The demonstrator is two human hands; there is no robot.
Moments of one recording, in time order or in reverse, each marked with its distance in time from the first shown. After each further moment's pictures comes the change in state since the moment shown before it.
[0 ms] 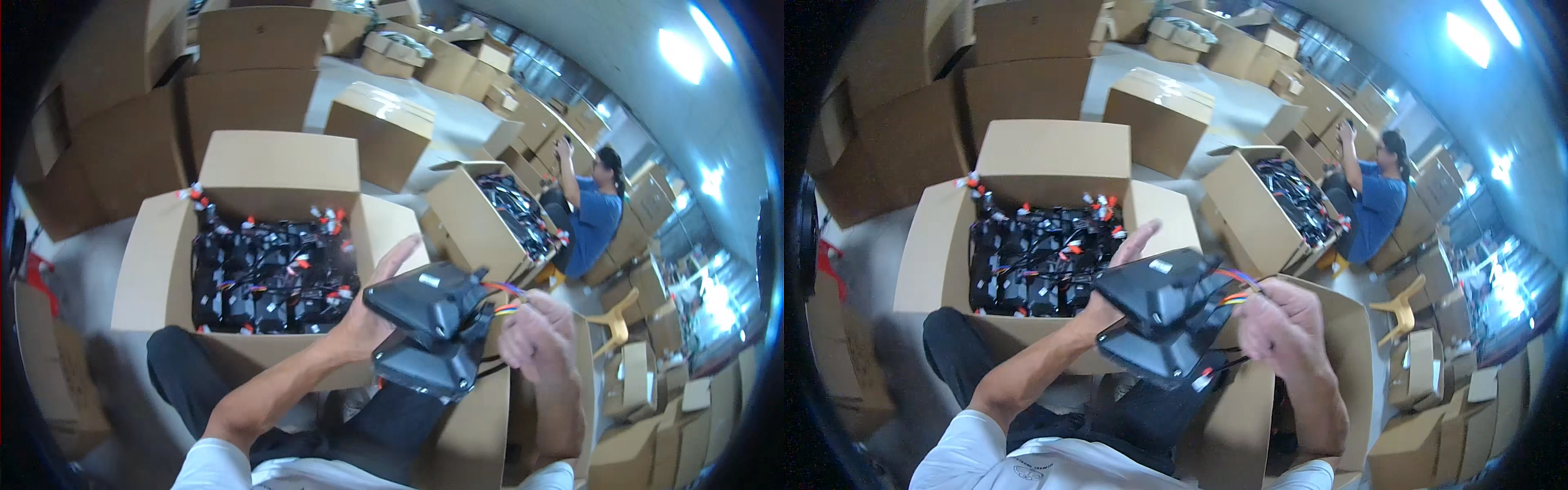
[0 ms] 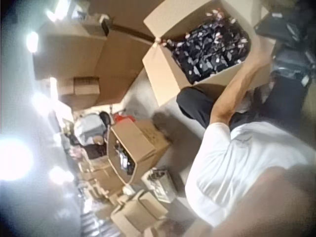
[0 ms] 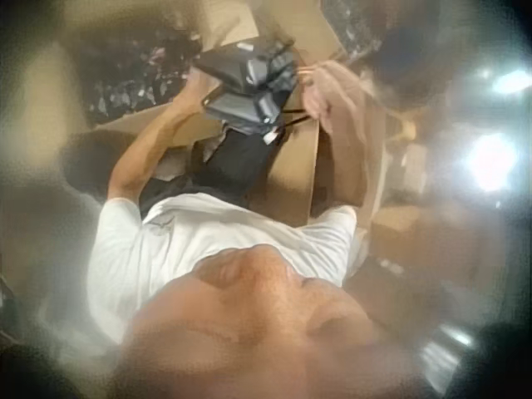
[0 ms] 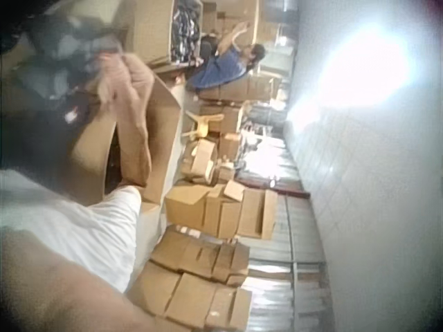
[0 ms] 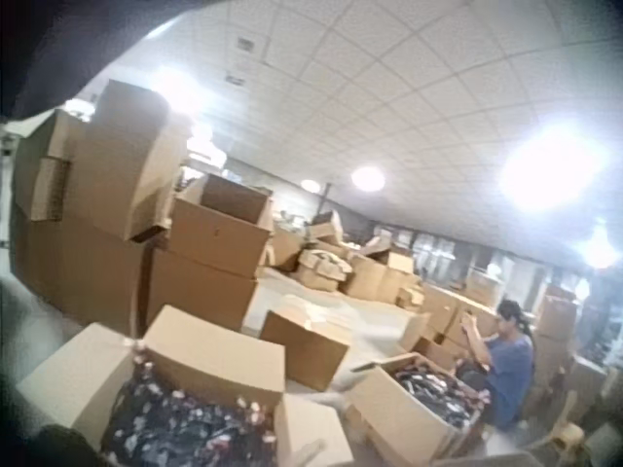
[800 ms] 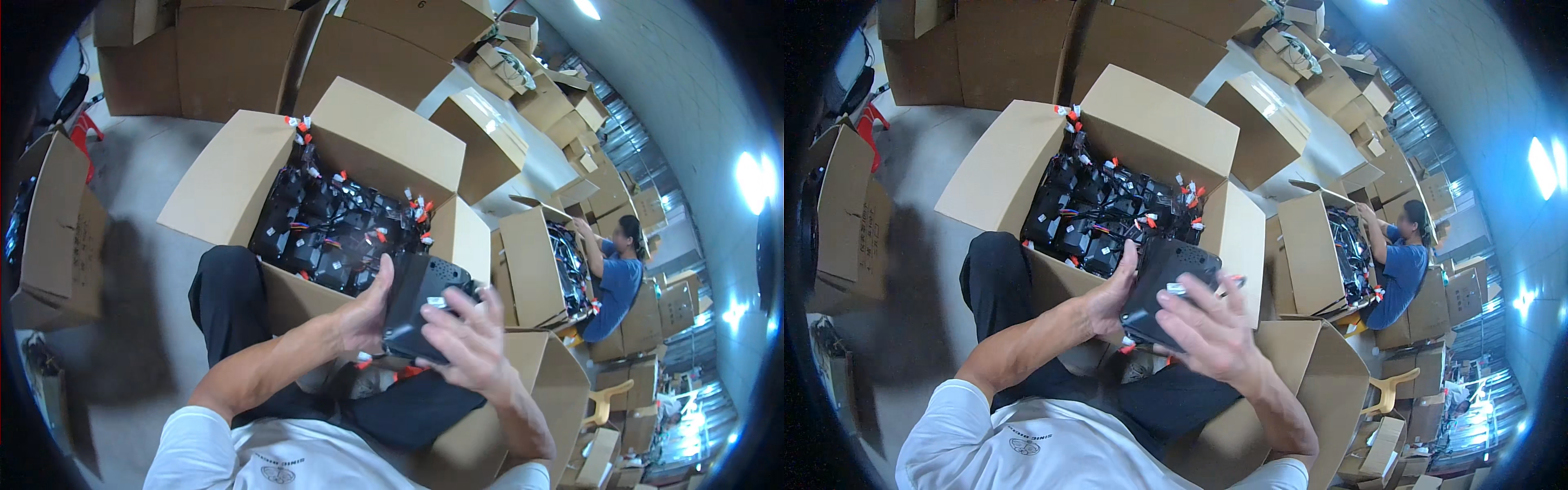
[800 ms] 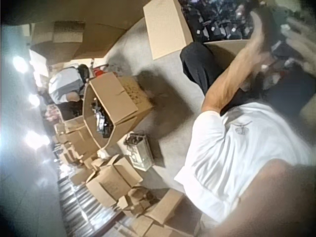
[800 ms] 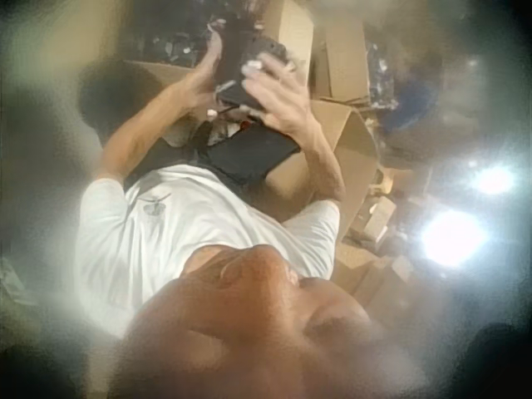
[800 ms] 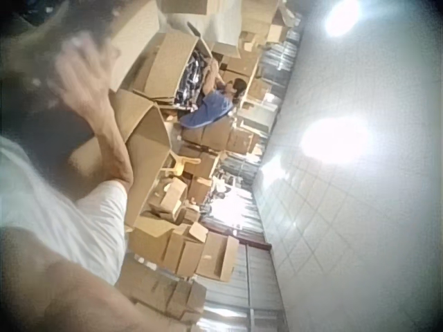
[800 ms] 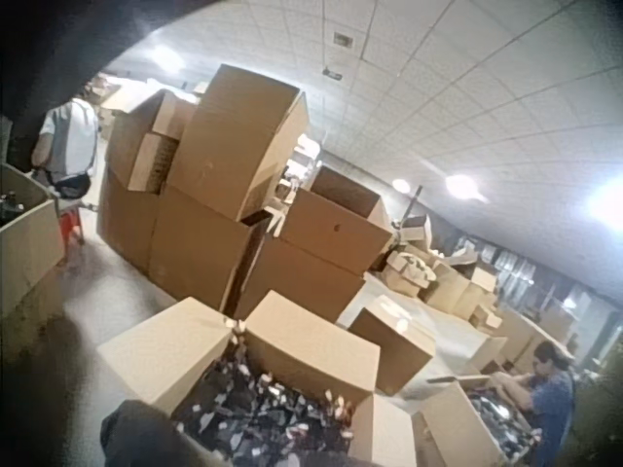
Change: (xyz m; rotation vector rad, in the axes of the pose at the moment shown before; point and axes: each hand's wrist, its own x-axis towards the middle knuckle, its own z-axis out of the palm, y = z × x) left_hand -0.141 0.068 -0.142 -1.216 0.256 -0.818; right_hand 0.061 0.129 0.197 -1.180 -0.631 -1.061
